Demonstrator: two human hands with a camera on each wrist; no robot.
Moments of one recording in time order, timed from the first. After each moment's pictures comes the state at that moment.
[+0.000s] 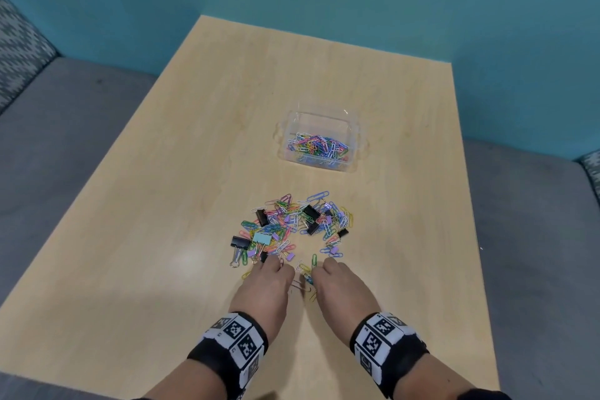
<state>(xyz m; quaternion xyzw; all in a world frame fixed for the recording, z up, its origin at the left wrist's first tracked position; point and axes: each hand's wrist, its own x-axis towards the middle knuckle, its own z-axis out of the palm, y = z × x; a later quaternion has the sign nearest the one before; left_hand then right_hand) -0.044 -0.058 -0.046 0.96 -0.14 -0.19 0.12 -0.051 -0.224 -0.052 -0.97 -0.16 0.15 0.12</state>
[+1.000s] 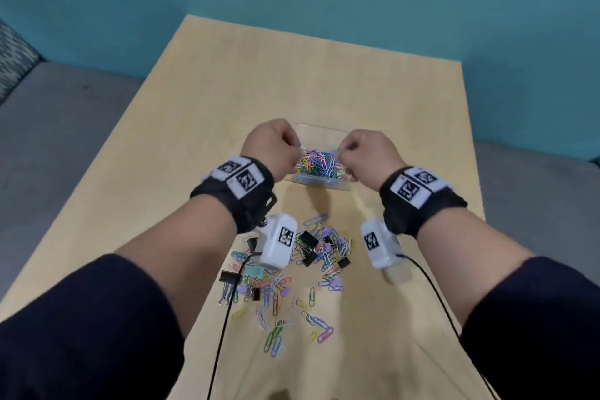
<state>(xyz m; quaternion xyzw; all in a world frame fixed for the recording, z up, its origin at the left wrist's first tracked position) 0.197 -0.083 0.038 0.85 0.05 -0.13 0.51 0.188 -0.266 0.035 -0.90 0.07 0.11 0.42</state>
